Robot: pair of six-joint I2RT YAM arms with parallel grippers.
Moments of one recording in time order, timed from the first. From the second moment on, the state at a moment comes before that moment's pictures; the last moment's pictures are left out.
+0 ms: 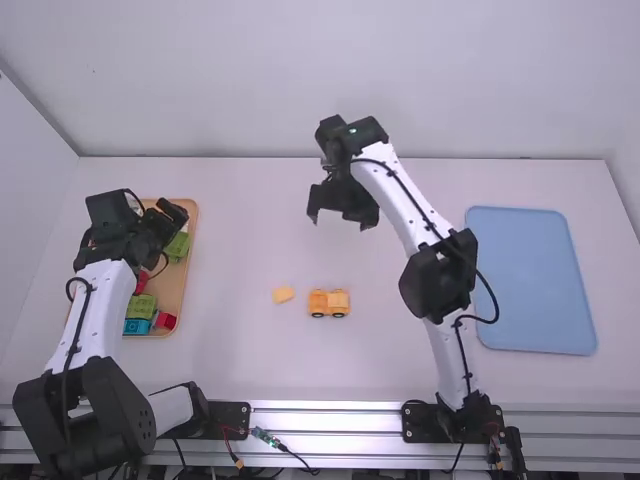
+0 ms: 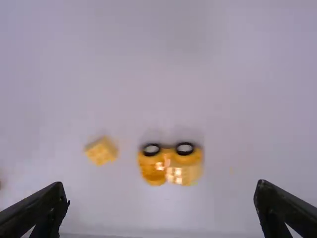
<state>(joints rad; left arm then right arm) 0.38 1.30 0.93 -0.45 0.26 -0.64 0.50 2.27 2.32 -1.60 -0.14 0.52</state>
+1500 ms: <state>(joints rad) 0.12 1.30 0.50 -0.03 0.99 0.63 0.36 1.56 1.24 -0.69 -0.47 -0.46</state>
